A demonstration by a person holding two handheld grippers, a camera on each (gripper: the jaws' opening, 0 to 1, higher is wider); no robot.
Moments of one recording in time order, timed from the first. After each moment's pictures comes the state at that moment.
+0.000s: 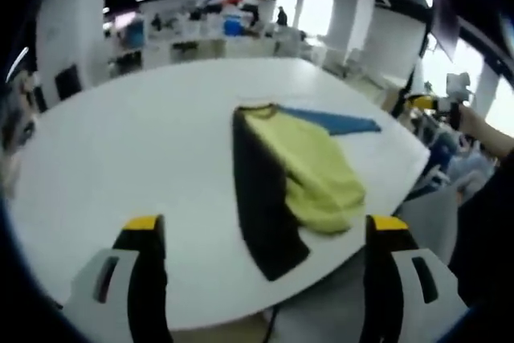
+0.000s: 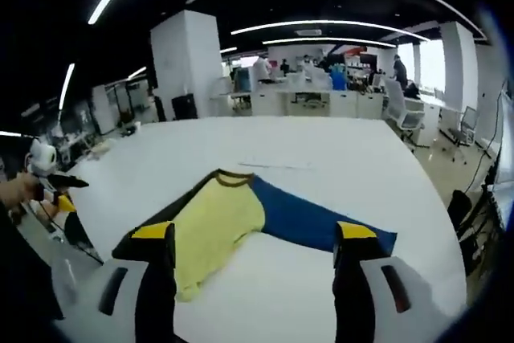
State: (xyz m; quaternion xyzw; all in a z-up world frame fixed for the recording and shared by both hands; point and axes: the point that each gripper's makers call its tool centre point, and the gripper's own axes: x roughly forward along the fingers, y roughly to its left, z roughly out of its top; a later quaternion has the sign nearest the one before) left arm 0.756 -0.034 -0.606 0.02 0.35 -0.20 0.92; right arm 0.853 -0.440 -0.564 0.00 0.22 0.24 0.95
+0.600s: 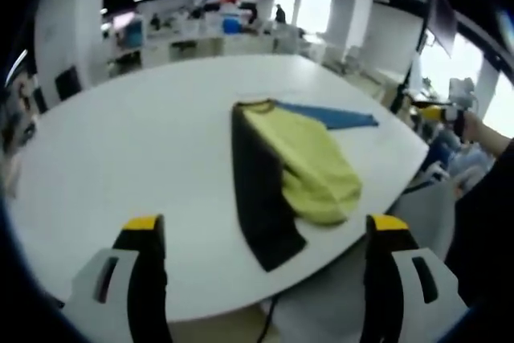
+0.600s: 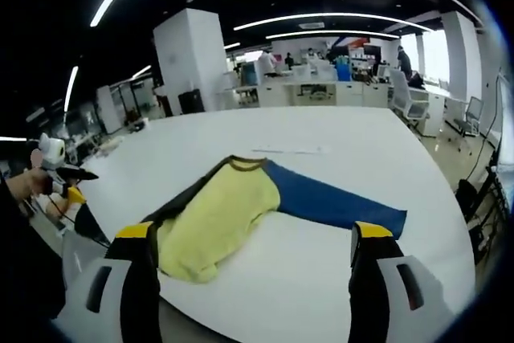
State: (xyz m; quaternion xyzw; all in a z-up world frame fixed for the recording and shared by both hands) left arm 0.742 -0.032 -0.605 0.01 0.35 -0.20 0.92; right arm 0.811 -0.430 -0.578 0.00 0.25 0.26 0.93
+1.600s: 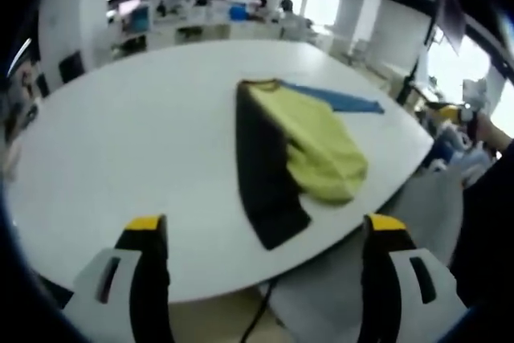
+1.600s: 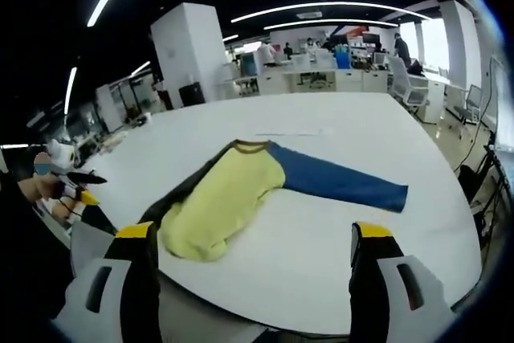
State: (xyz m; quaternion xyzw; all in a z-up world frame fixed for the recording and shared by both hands) left arm 0.719 -0.024 -0.651 0.01 0.38 -0.18 0.91; right arm 0.778 -0.437 -0.595 0.02 0.27 0.25 0.93
